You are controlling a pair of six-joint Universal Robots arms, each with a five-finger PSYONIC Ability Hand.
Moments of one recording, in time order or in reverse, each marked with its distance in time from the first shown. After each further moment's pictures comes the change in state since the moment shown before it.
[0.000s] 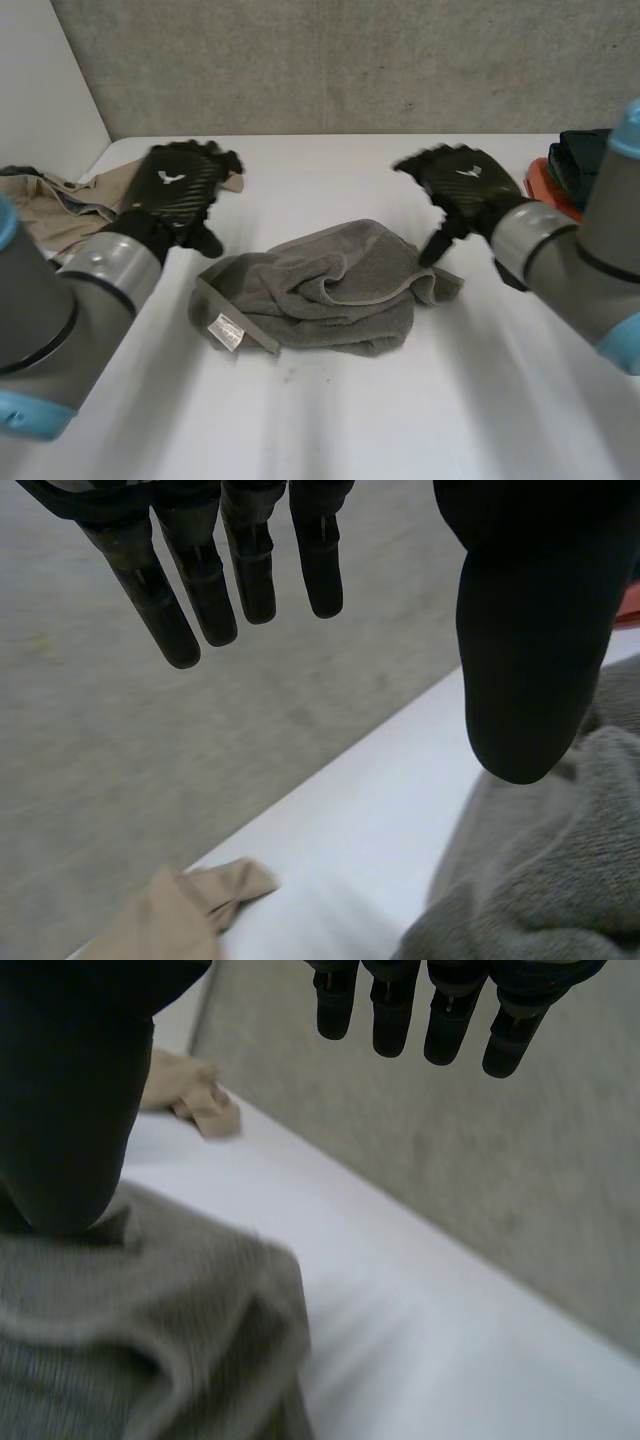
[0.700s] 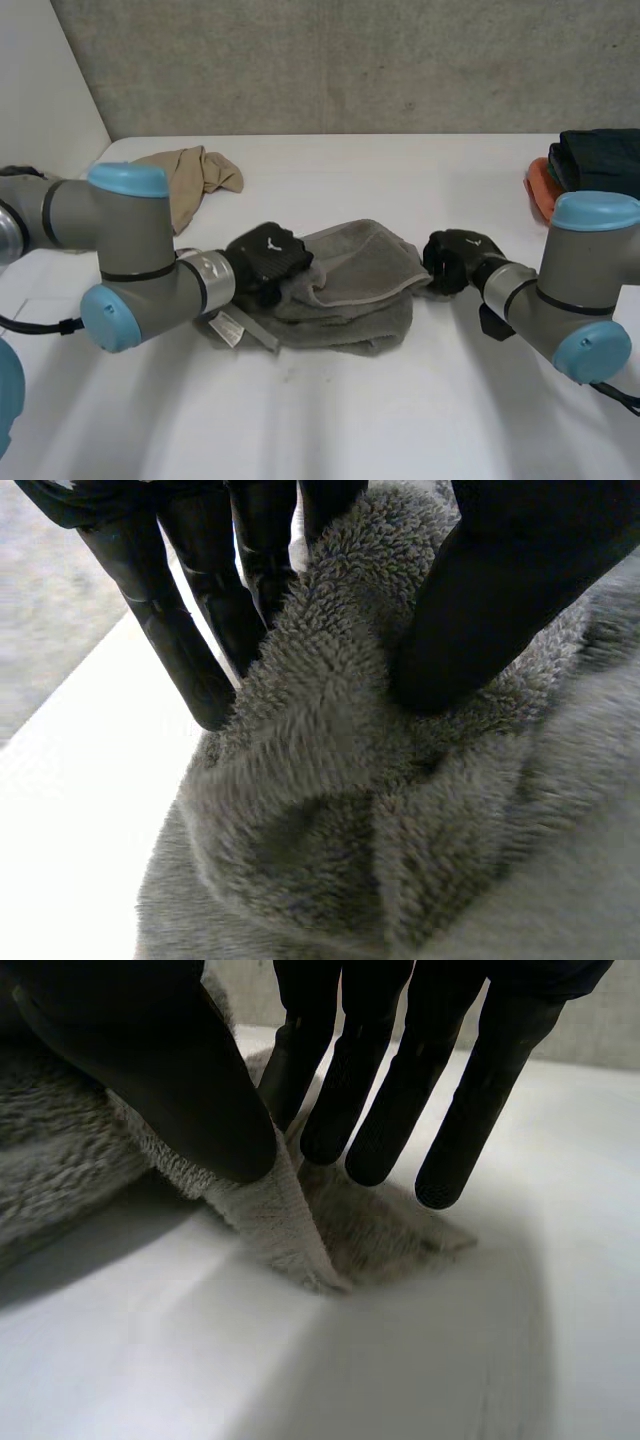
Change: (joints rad) left arm -0.004 -0.591 0.564 -0.432 0.309 0.415; right arm -0.071 0.353 -0.025 -0.172 -0.022 0.251; left_hand 0.659 0.791 0.774 0.807 0.748; right_hand 0.914 0.967 0.973 0.977 0.937
